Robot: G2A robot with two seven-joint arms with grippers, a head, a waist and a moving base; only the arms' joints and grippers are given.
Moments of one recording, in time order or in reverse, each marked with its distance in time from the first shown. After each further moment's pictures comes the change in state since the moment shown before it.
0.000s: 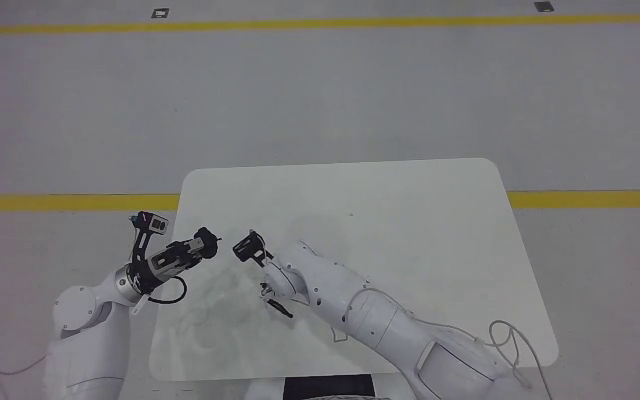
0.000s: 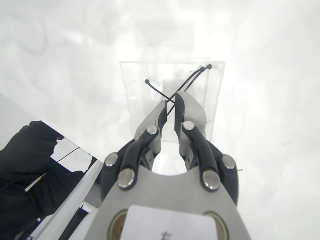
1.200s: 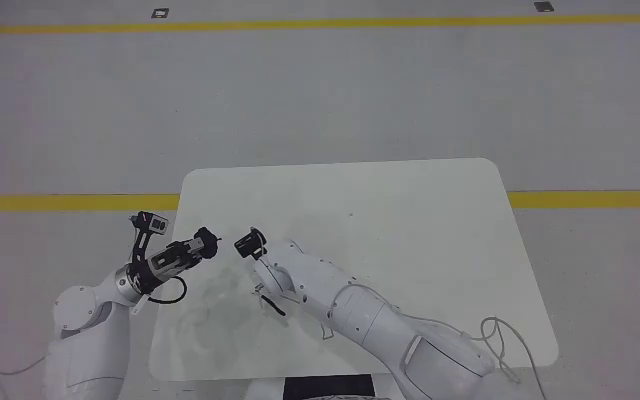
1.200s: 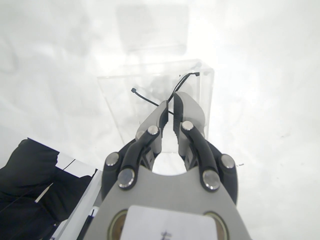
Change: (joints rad) left arm 0.000 0.000 0.000 0.000 0.000 0.000 0.000; right arm 0.033 -0.075 -0.001 0.130 -0.033 0.084 0.007
